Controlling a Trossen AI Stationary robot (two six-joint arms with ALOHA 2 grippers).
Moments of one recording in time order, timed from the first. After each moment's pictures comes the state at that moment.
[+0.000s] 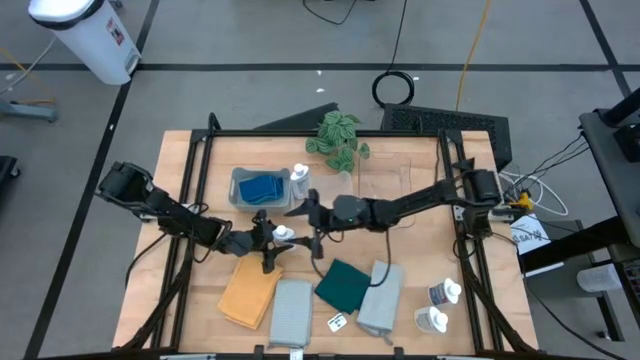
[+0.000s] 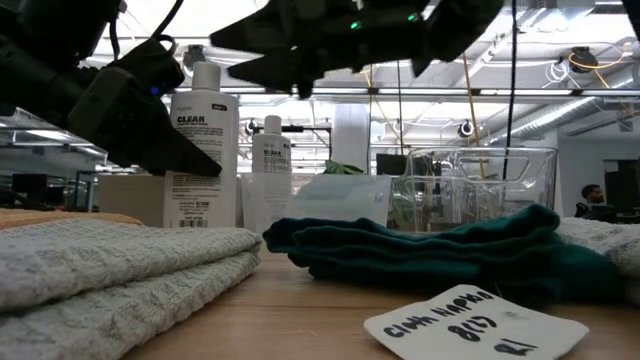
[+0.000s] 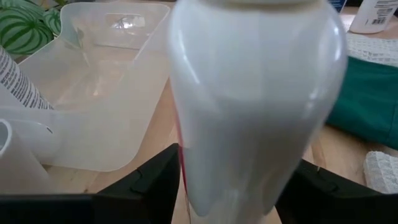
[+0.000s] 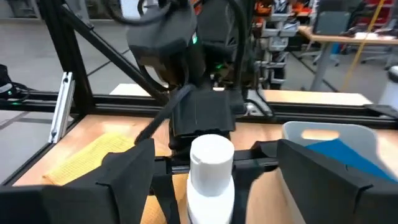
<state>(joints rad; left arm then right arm) -0.38 1.49 0.33 0.71 -0.50 -0.27 0.08 1.90 1.14 0.64 -0.02 0.00</state>
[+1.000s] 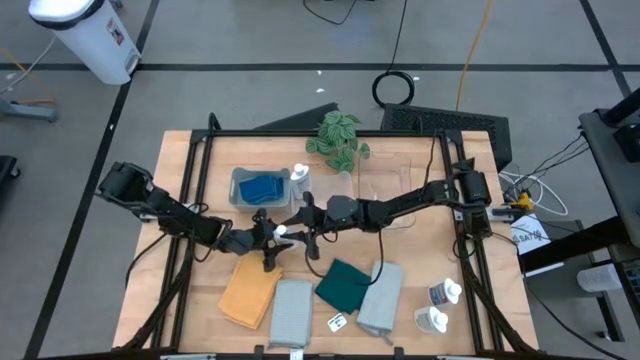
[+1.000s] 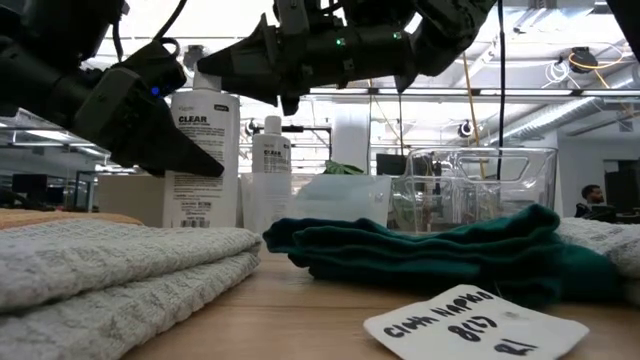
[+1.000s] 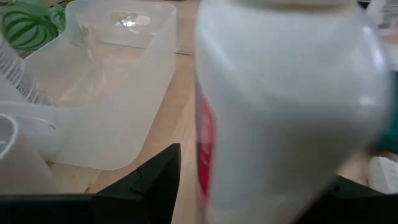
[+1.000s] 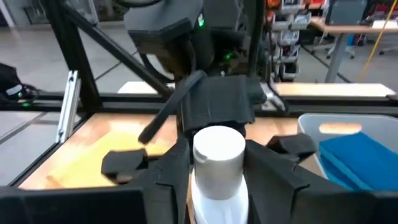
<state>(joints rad) -0.36 1.49 0.33 0.71 -0.50 -0.29 0.07 1.98 1.19 0.67 -0.08 0.04</state>
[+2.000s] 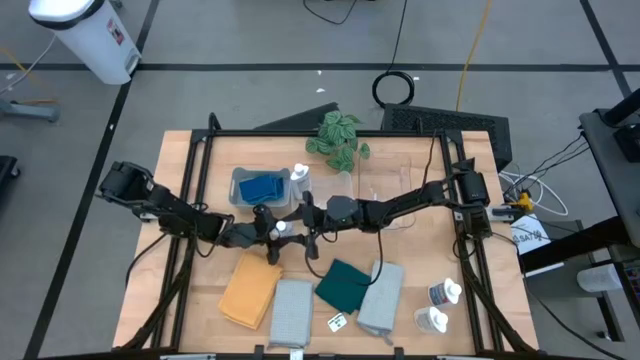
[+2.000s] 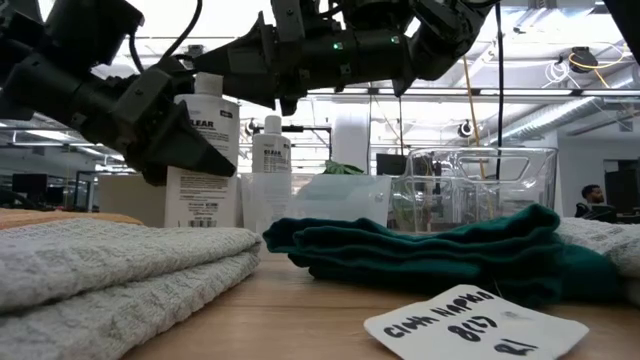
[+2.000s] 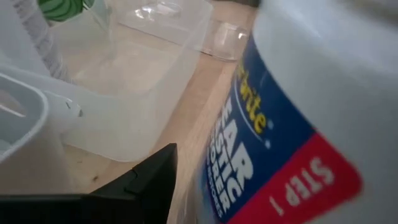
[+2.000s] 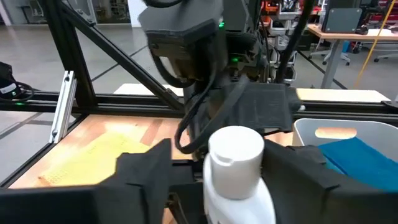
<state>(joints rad) -0.29 1.49 0.33 0.71 -0.47 -0.44 0.07 1.99 1.19 0.70 -0.07 0.02</state>
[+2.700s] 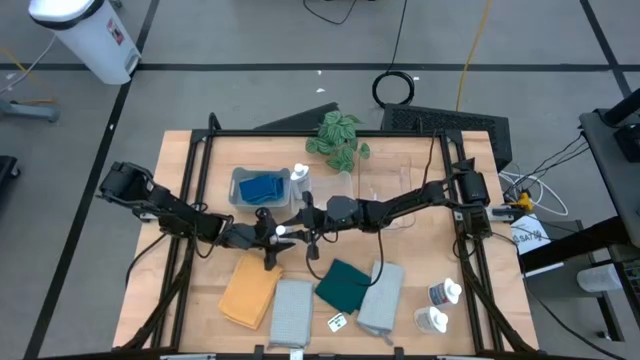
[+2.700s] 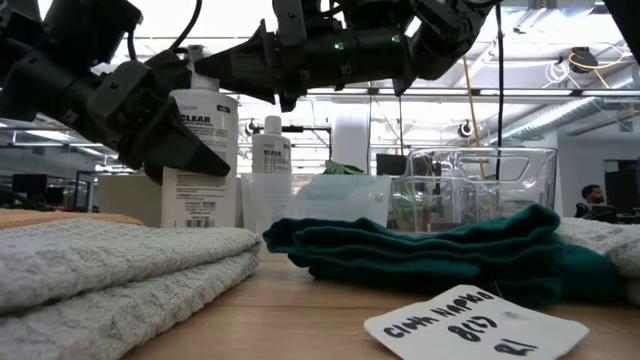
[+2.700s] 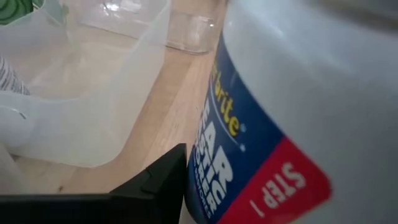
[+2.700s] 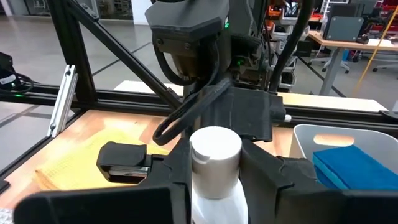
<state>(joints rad) -0.30 1.49 0.32 0.74 -0.36 -0.36 0.06 1.98 1.19 0.70 -0.08 -0.04</state>
